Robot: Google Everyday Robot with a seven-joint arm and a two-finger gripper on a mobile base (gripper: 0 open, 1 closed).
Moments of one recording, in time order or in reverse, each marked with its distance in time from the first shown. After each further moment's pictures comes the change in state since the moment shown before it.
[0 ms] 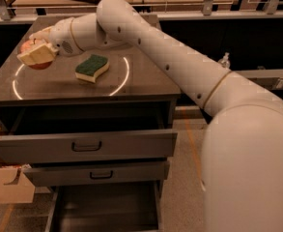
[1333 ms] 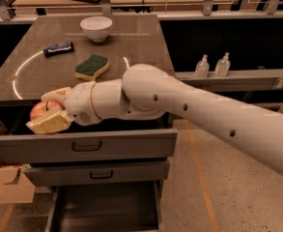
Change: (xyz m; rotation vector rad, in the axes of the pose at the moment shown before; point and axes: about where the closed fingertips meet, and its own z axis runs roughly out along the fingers) arm 0.068 0.168 -0.053 0.003 0.006 0.101
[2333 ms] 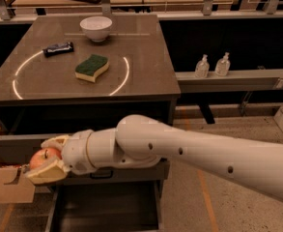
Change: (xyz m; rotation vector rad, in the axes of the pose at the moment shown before) arm 0.085 0.074 0.028 -0.034 0.051 0.115
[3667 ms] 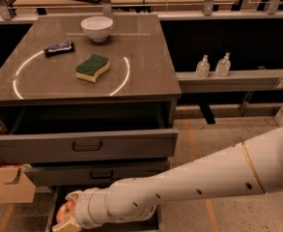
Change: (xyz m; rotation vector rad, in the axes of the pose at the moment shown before) arm 0.210 0.034 0.048 0.107 0.310 -0.001
